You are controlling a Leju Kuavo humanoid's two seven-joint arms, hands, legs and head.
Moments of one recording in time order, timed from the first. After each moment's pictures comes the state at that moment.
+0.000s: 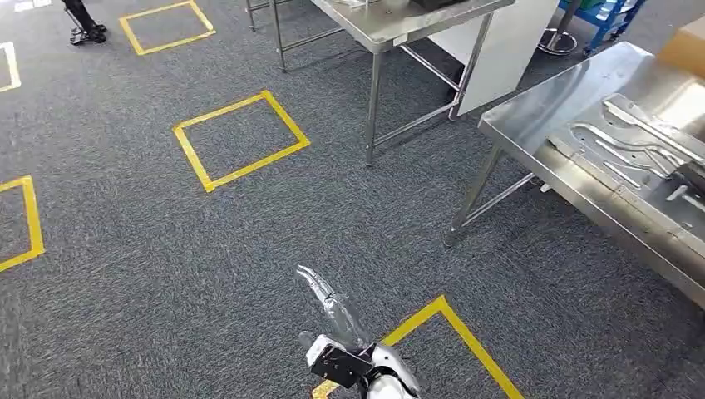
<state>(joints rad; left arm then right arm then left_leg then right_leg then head) -0.05 -0.07 -0.76 -0.14 1.47 0.36 -0.35 -0.14 0.23 0.50 -1.08 0.44 -0.23 -0.56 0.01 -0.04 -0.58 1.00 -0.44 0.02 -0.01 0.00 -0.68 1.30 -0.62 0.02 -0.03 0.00</state>
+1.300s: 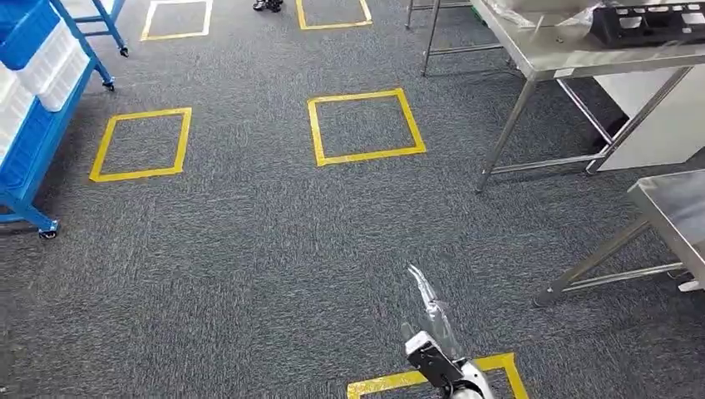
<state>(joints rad) -0.05 0.01 -0.89 -0.14 1.41 0.20 -0.31 0.05 0.03 0.23 -1.22 0.35 -0.35 -0.60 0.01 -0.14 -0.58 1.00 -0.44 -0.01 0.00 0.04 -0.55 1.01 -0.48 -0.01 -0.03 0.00</state>
